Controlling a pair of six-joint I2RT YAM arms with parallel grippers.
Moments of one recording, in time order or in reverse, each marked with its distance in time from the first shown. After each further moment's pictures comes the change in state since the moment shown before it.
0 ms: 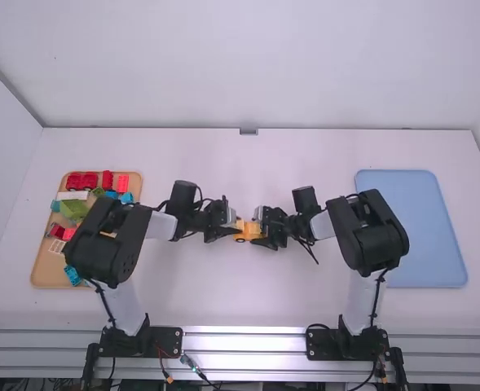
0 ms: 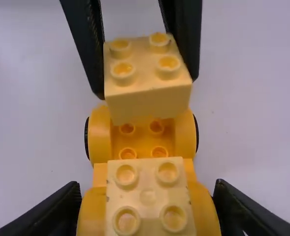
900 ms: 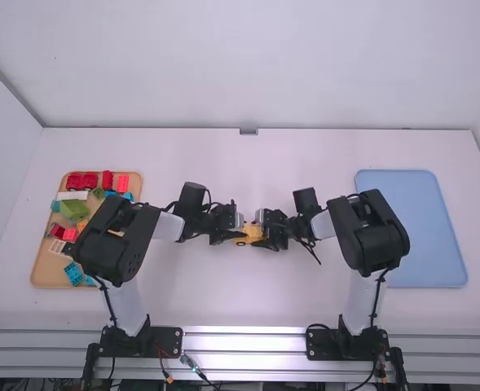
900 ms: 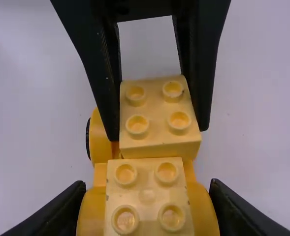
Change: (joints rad) left arm -0.062 0.018 0.016 -0.006 -0.068 0.029; right arm -0.004 0.000 0.002 -0.059 -0.036 -0.063
